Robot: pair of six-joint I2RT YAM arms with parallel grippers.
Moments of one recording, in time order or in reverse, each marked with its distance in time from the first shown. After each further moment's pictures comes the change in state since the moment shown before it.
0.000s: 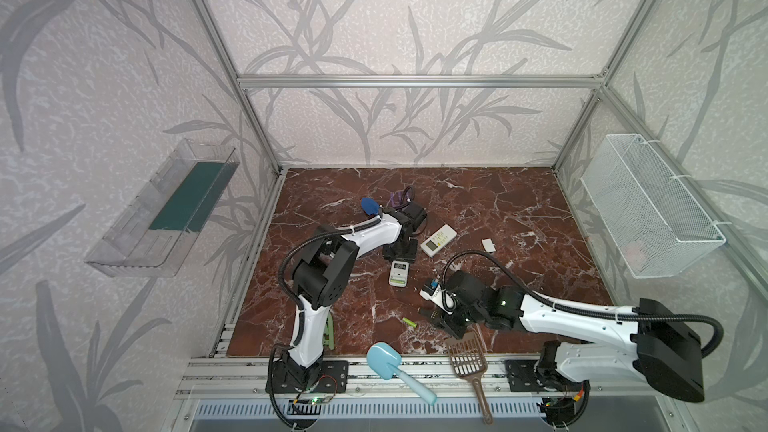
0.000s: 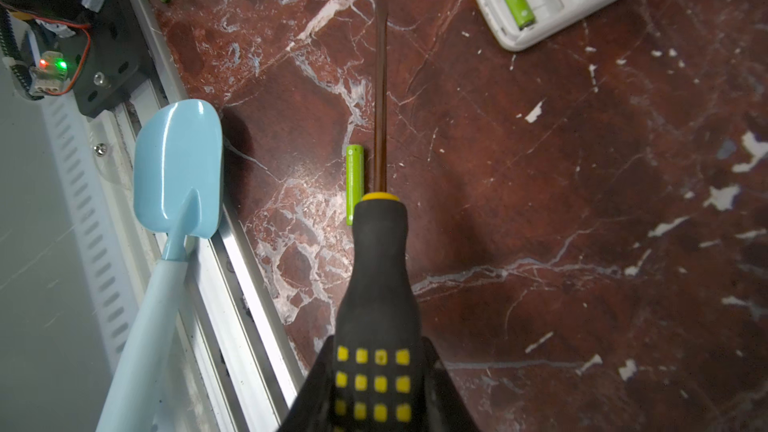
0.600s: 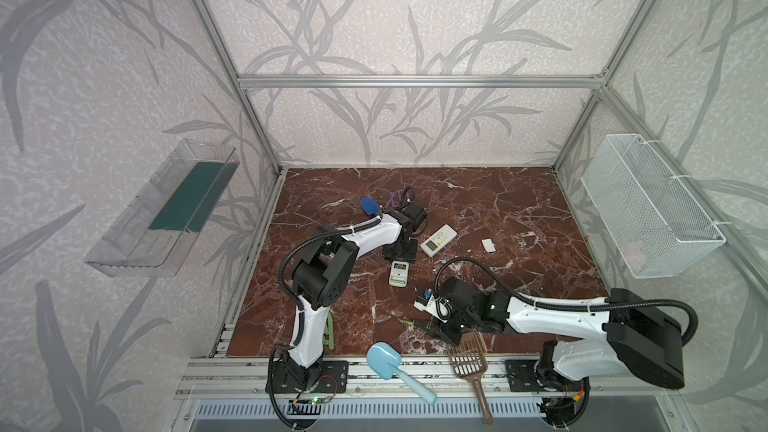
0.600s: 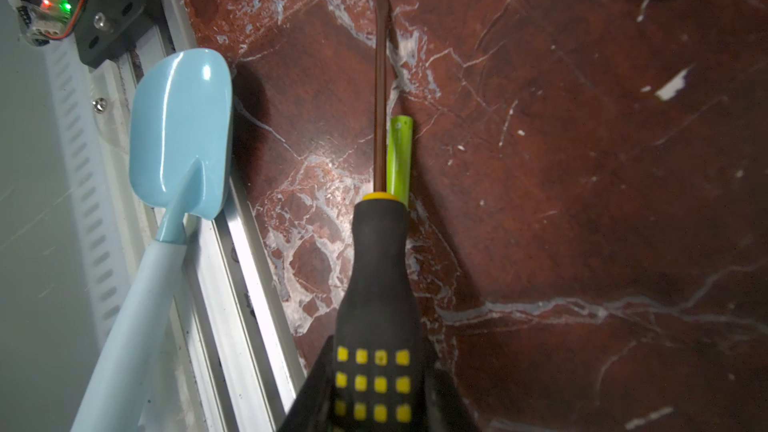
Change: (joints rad) left arm -0.002 -0.001 -0.005 0.005 0.000 -0.008; right arm 0.027 0.126 -0.059 0.155 -0.087 -0.046
